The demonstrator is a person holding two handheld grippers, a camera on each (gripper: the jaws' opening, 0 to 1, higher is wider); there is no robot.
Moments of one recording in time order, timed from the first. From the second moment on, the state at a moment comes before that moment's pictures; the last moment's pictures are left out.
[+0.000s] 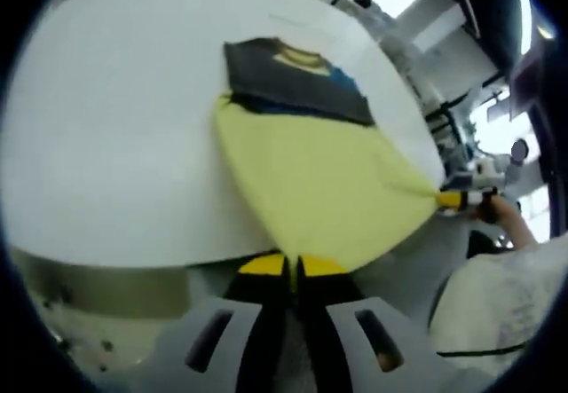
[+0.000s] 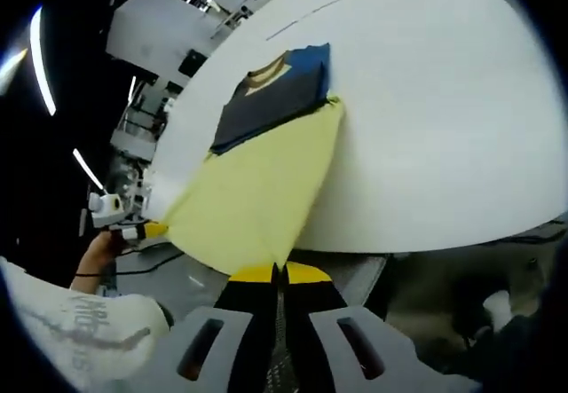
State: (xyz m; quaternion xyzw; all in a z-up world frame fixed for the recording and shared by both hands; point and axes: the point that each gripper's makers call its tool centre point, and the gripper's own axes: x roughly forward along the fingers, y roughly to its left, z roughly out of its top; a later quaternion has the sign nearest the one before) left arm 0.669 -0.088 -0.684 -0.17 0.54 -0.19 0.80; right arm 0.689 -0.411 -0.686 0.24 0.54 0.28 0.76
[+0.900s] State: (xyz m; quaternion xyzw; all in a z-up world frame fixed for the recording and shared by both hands) left arm 0.652 -0.094 -0.644 -0.19 0.52 -0.21 0.81; right arm 0.674 -0.408 -0.652 0.28 0.52 0.28 0.75
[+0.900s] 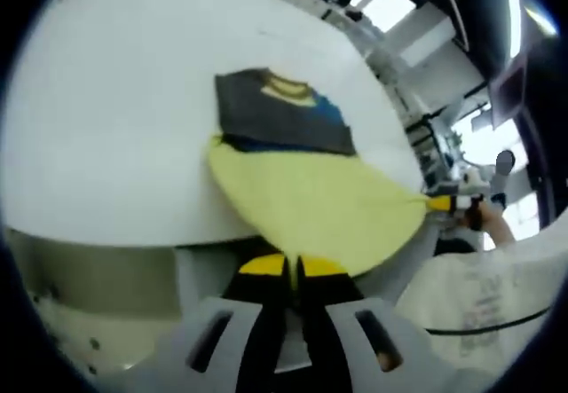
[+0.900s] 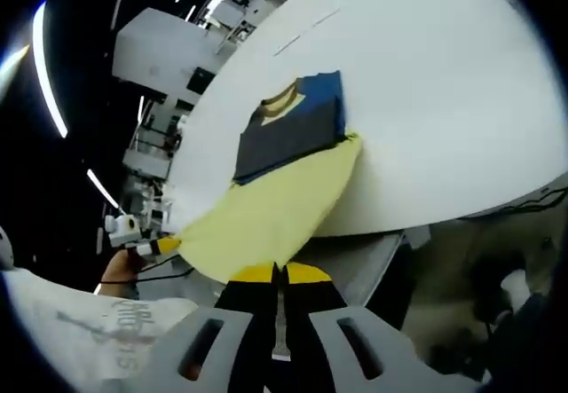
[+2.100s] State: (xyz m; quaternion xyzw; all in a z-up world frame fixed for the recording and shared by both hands) left arm 0.740 -0.083 -0.628 -0.15 0.48 -0.23 0.83; right arm 0.748 -0.403 -0.640 0.25 0.49 0.30 0.78
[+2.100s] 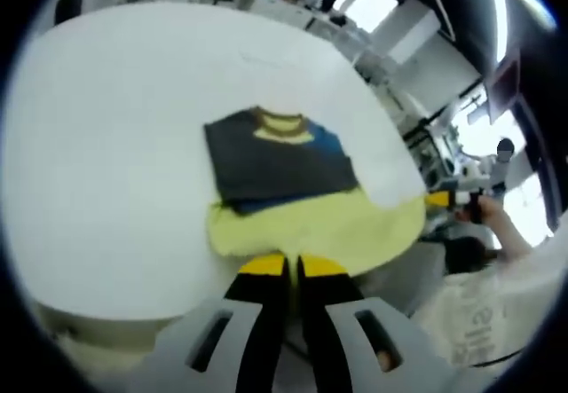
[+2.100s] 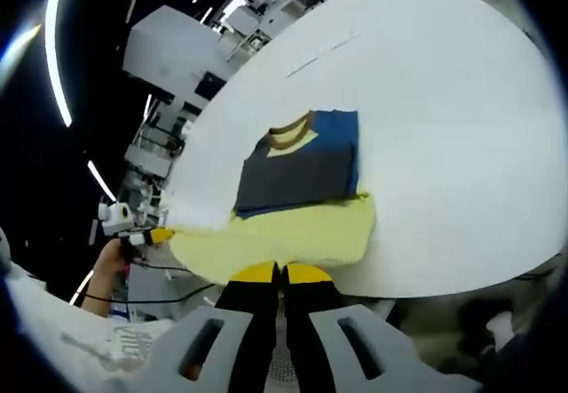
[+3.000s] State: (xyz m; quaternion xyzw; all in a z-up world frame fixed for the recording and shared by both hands) left arm 0.822 -0.074 -0.629 -0.16 0.45 -0.22 0.85; right arm 0.822 -0.389 -0.634 0.24 0.45 0.31 0.80
